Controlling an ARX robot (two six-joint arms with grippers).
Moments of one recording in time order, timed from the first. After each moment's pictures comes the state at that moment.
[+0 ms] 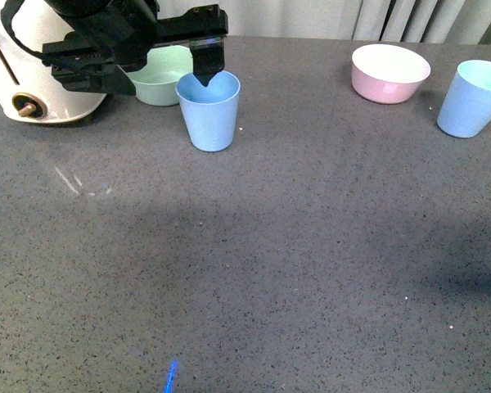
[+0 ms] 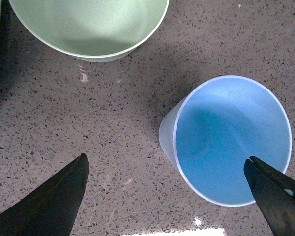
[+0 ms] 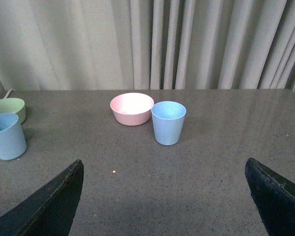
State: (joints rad) left arm -0.33 2.12 1.49 -0.26 0.01 -0.31; right arm 0.00 0.00 0.02 0.00 0.00 0.00
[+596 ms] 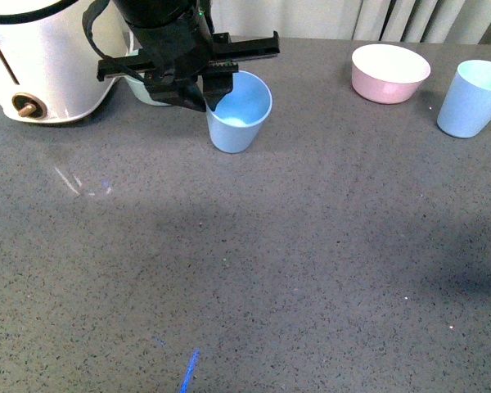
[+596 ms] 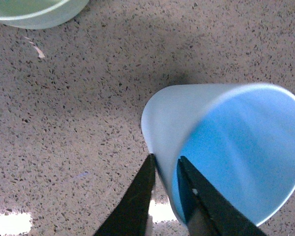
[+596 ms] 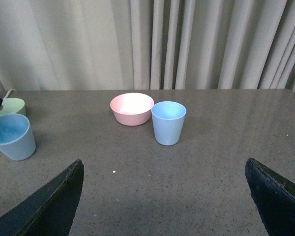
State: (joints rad) left arm -0.42 2.24 1.67 -0.44 0.00 -0.39; right arm 0.00 0.00 0.02 0.00 0.00 0.00
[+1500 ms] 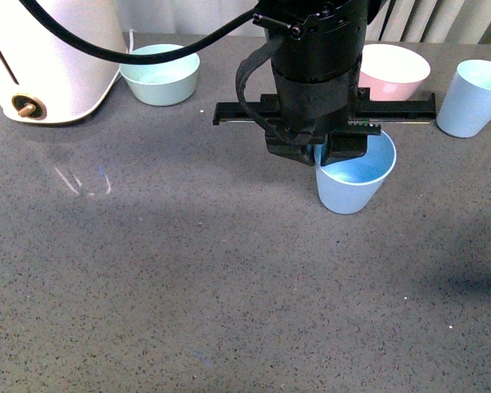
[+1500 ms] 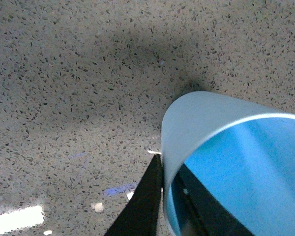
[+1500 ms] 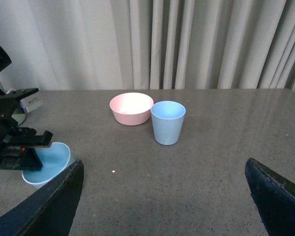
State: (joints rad) left arm -0.69 2.26 1.69 -0.51 0.00 -0.48; right arm 0.00 0.00 0.02 0.00 0.00 0.00
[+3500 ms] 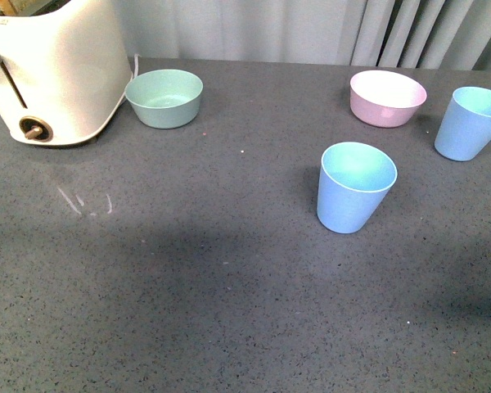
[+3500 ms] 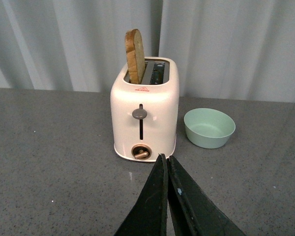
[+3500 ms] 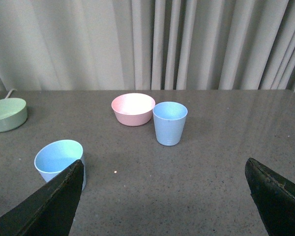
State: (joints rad) left arm -0.10 0.95 0.11 0.84 -0.10 -0.01; right arm 0.00 0.00 0.02 0.00 0.00 0.00
